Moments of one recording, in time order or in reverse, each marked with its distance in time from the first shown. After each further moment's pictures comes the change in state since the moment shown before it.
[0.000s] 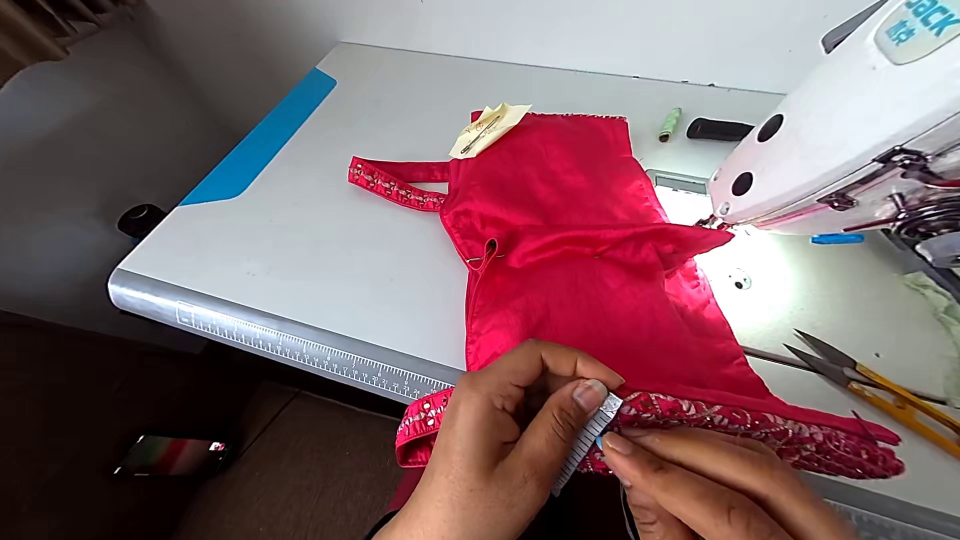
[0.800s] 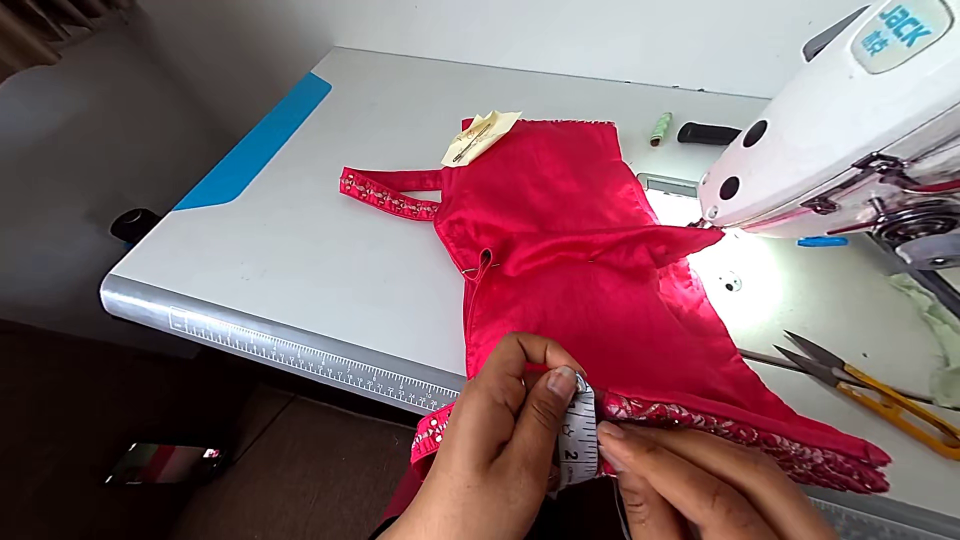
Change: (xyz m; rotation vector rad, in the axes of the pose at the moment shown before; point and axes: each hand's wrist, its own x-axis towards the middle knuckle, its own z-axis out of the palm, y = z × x) left_hand -0.001 0.000 0.005 -0.077 -0.002 -0.115; right_hand -0.004 0.002 0.005 -0.210 0.067 -0.006
